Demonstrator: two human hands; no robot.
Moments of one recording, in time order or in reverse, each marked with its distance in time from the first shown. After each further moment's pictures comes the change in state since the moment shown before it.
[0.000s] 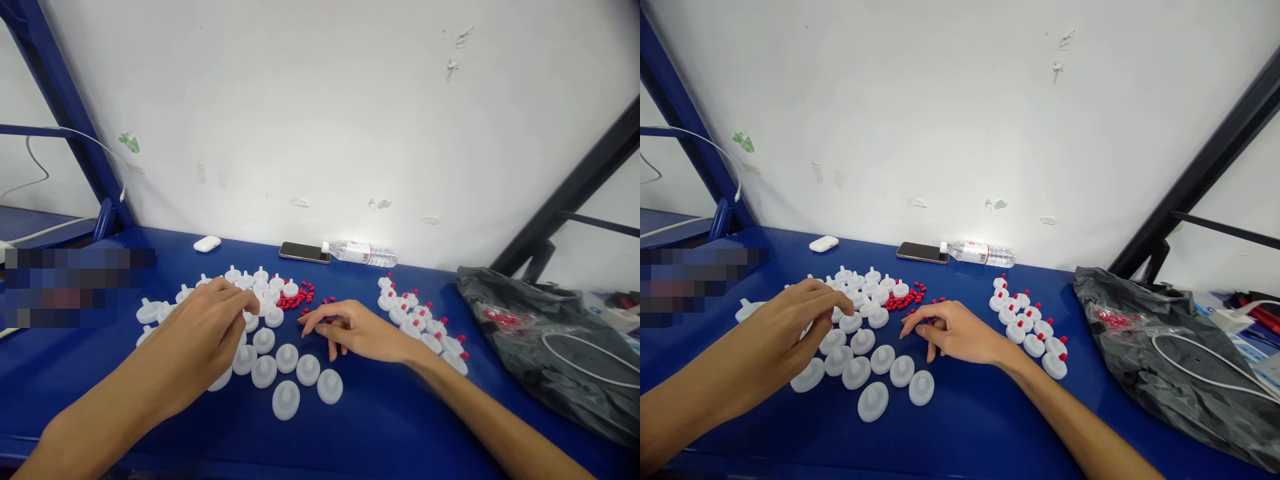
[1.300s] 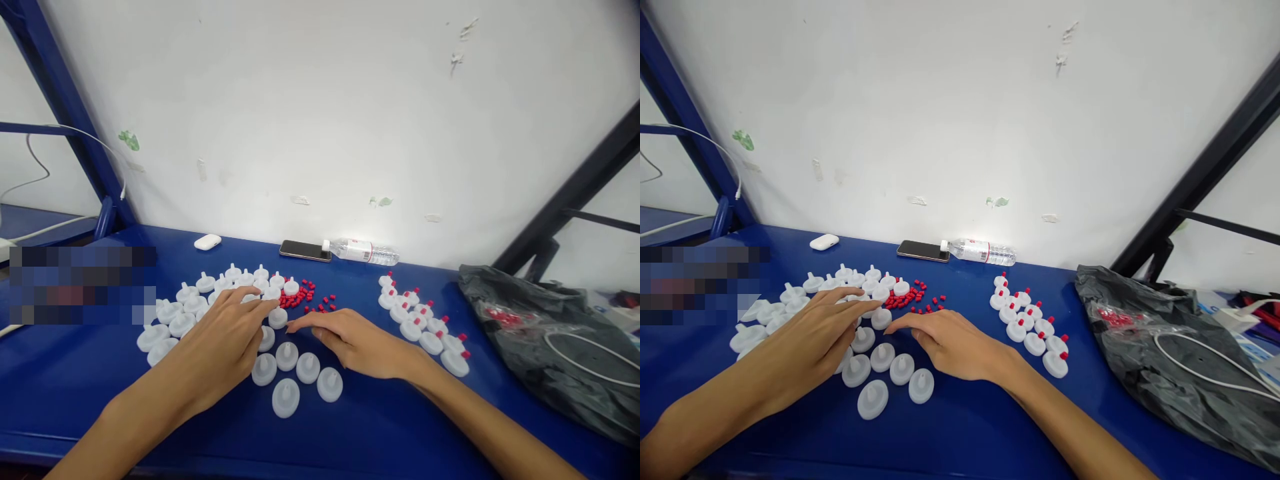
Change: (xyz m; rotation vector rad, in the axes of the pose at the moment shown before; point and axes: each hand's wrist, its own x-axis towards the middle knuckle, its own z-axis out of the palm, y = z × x) left_hand 0.001 0.000 0.031 0.161 -0.013 0.183; right_hand 0.000 0.003 0.013 -0.474 0.022 -0.203
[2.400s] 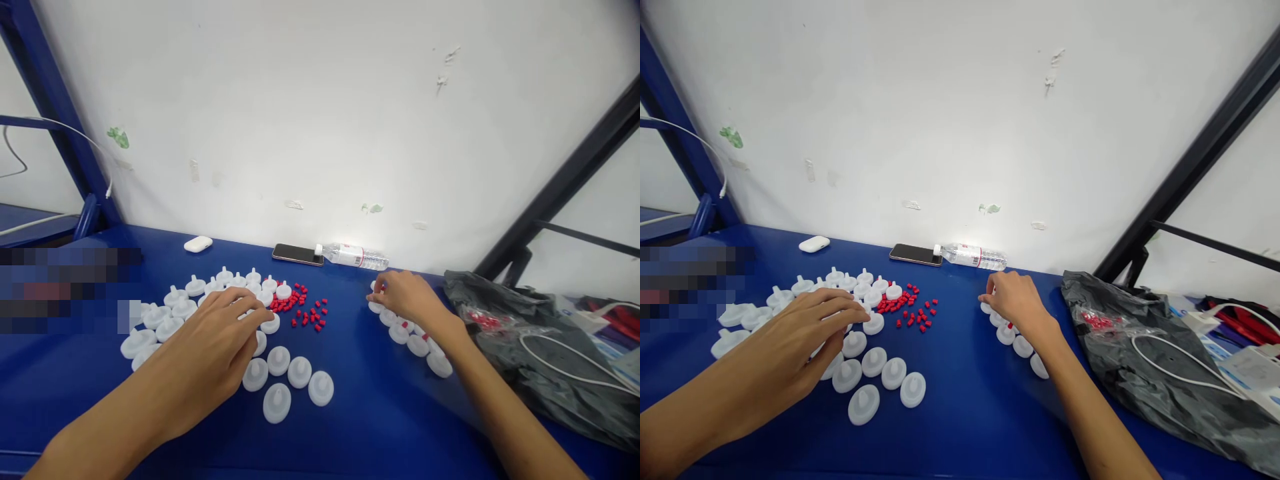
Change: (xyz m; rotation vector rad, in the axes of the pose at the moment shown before) left_hand -0.002 0.011 -0.016 -0.131 0.096 0.035; right_hand -0.030 0.052 -0.084 -0.683 0.267 0.812
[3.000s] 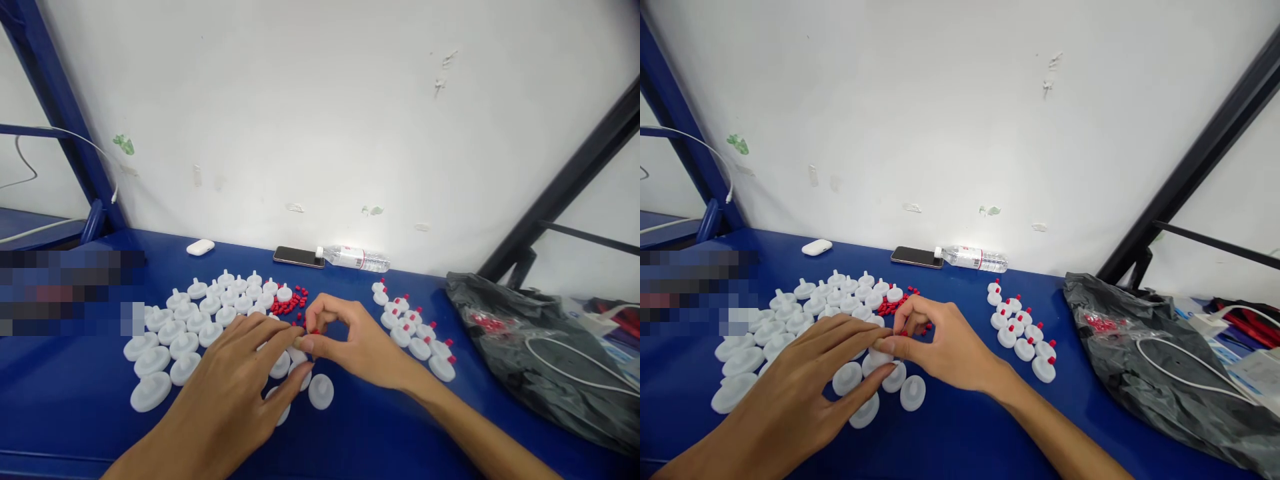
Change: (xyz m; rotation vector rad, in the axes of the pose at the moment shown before) left_hand 0.001 0.045 0.015 -0.113 0.235 0.065; right_hand -0.068 -0.098 -0.004 1.163 -0.209 -0.568
